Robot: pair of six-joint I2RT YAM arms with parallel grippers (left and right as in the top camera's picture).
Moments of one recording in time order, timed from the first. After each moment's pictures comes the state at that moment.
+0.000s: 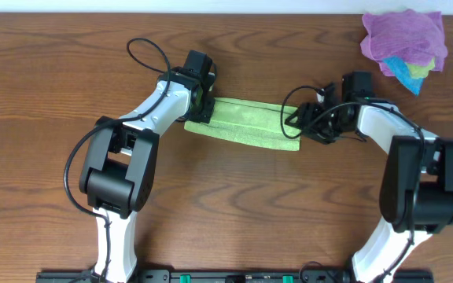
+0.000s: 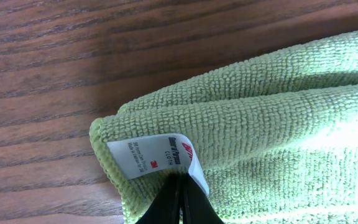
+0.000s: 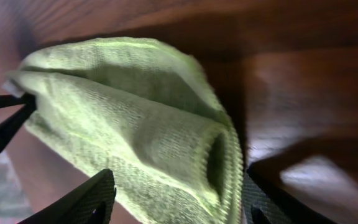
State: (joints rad) left arm -0.36 2.15 1.52 -0.67 0.02 -0.07; right arm -0.02 1.98 1.16 -0.50 -0.64 0.35
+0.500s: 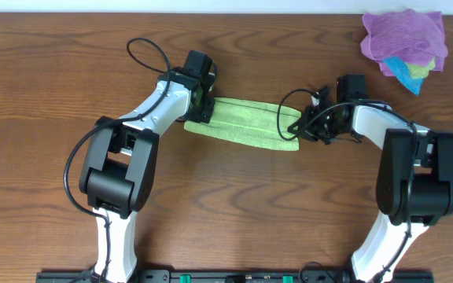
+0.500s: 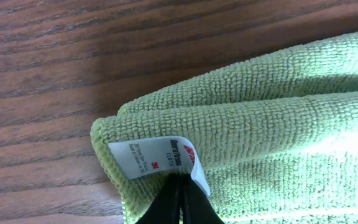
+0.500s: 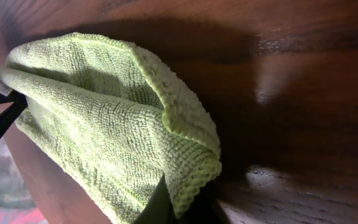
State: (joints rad) left arm -0.36 2.15 1.52 -0.67 0.02 -0.07; right arm -0.01 2.03 1.15 -0.47 -0.65 0.35
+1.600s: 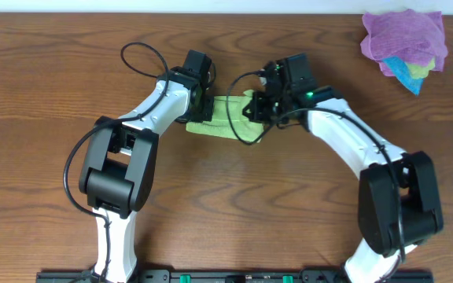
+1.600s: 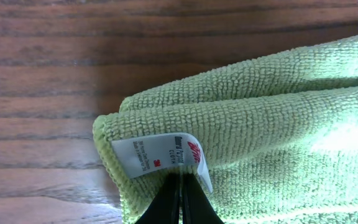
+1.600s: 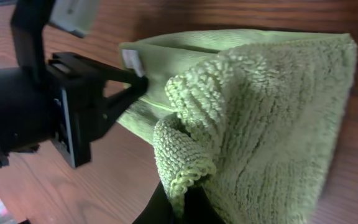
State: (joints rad) left arm -0.36 2.15 1.52 -0.69 0.06 -0.23; right arm 0.36 1.87 1.29 -0.43 -0.48 0.45
